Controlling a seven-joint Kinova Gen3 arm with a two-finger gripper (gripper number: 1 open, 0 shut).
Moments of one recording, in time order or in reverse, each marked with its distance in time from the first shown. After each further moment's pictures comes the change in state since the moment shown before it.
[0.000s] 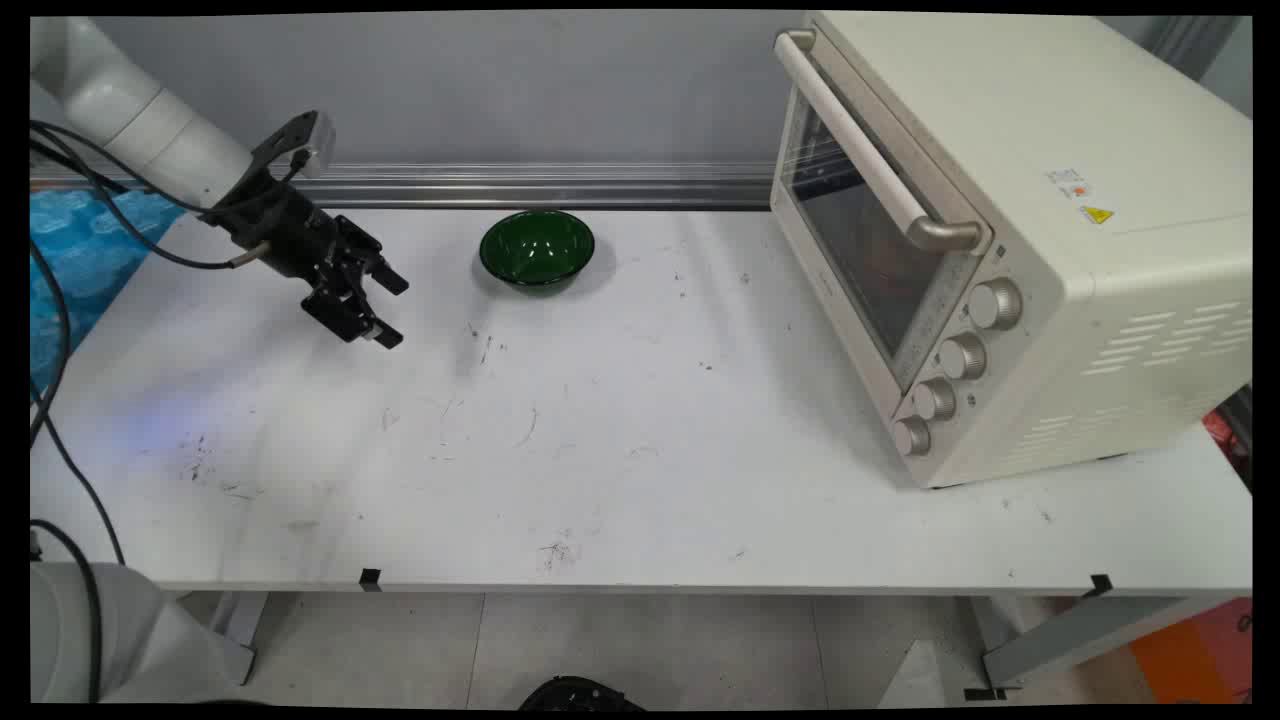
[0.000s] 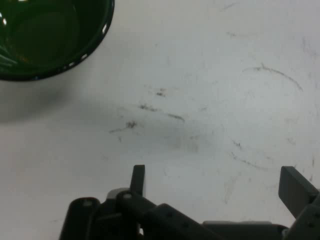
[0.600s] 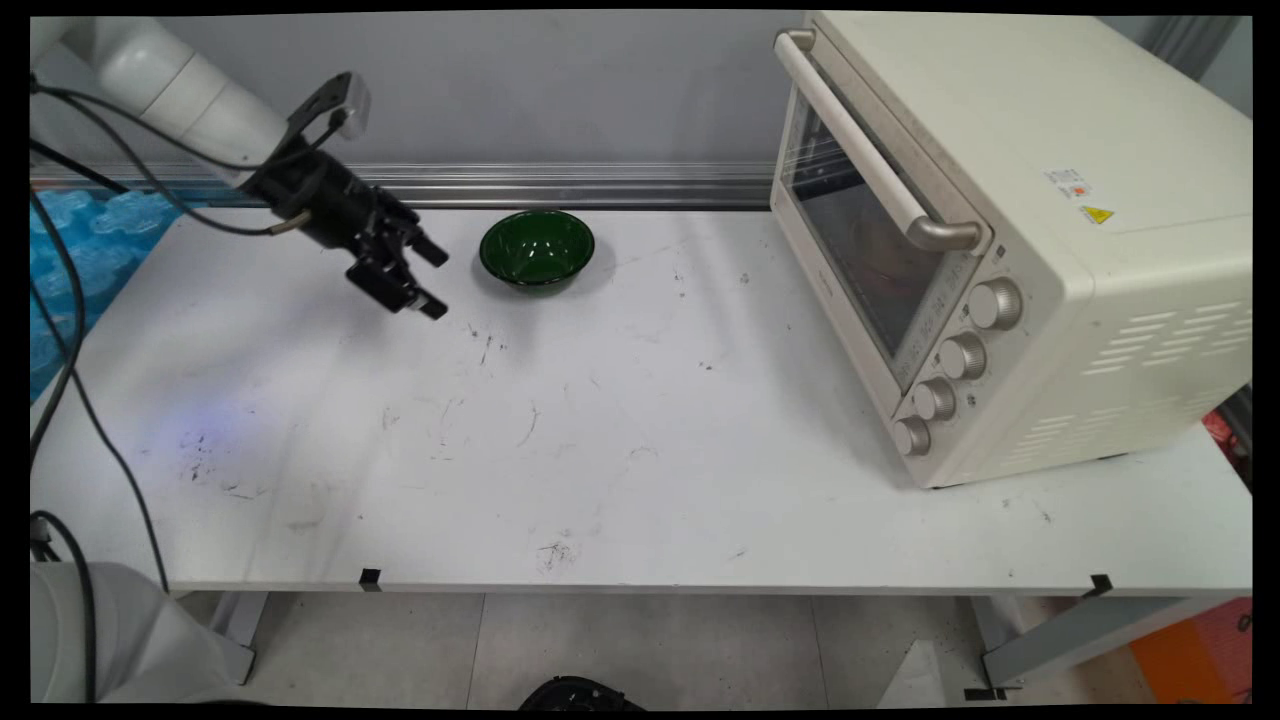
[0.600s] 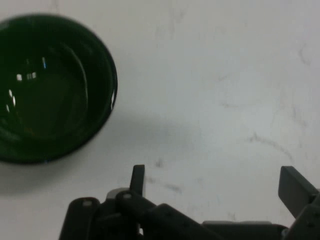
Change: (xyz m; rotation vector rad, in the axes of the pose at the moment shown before) arm 0.051 0.004 0.000 0.010 0.066 -0.005
